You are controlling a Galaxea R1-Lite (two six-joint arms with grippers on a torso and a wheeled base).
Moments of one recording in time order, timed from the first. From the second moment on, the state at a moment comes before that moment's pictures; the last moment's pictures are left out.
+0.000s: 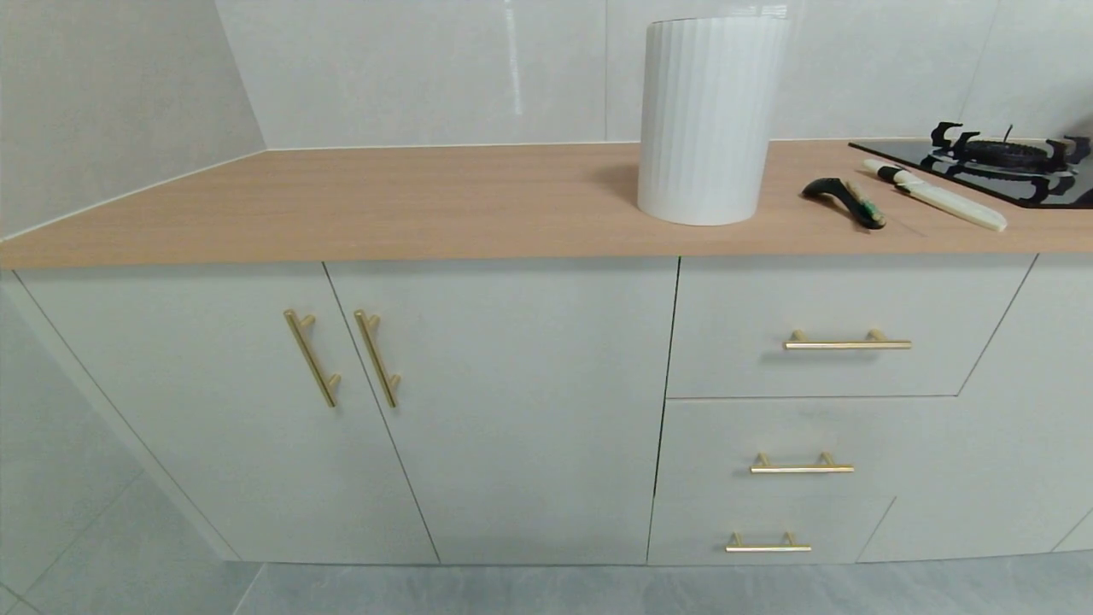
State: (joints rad) left arm 0.01 0.00 0.00 0.00 0.01 -0.01; right arm 0.00 0.00 -0.02 0.00 0.04 -0.02
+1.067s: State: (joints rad) left arm 0.01 0.00 0.00 0.00 0.01 -0.01; right arm 0.02 1.50 -0.52 -0.33 0.13 -0.03
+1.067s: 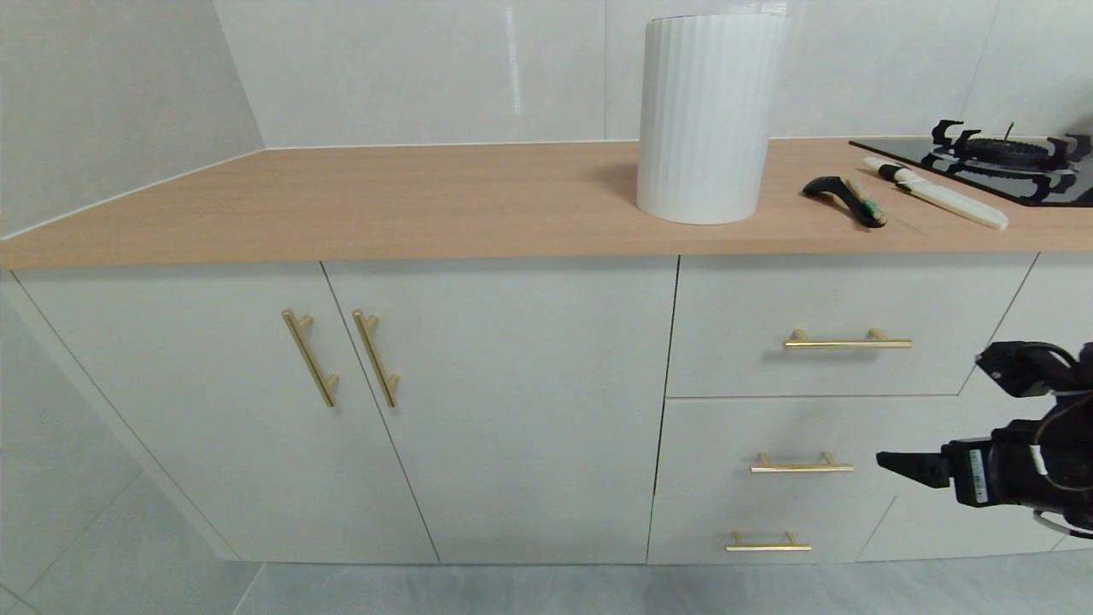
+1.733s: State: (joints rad) left arm 0.01 0.00 0.00 0.00 0.01 -0.01; right arm 0.02 1.98 -0.54 -0.70 0.07 -0.04
